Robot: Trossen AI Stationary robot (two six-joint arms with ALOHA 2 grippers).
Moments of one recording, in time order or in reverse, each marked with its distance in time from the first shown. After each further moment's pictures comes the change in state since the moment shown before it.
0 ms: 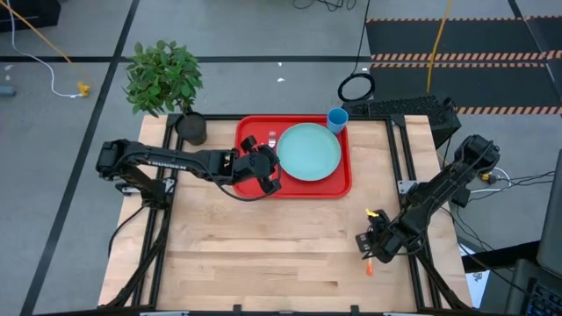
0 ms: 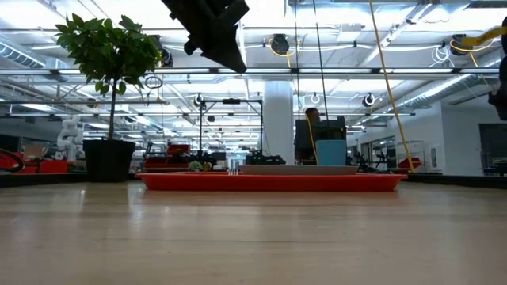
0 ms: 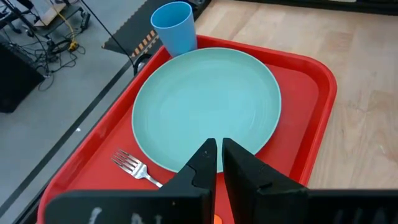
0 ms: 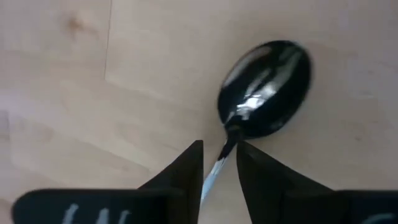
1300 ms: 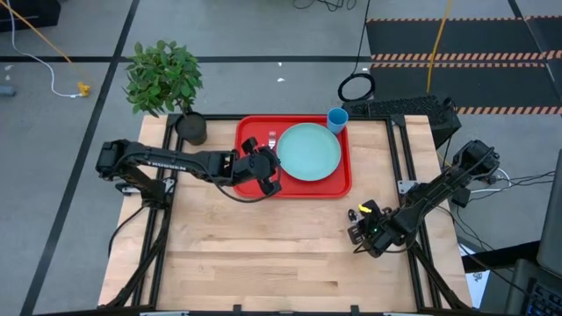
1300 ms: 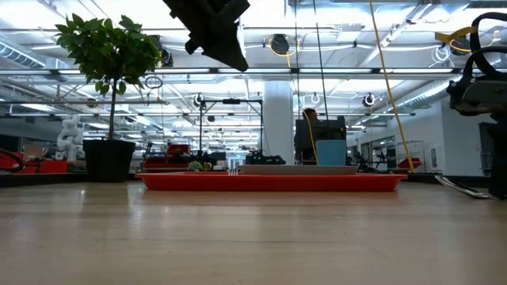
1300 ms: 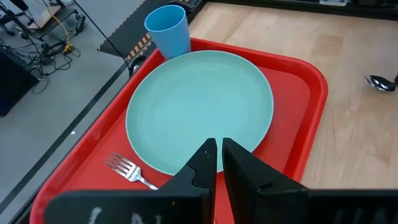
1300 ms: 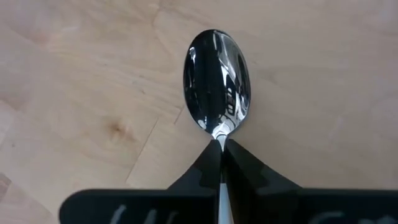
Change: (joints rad) left arm -0.014 0.000 0.000 0.012 0.009 0.000; right arm -0.080 0.042 -0.002 0.016 0.209 -0.271
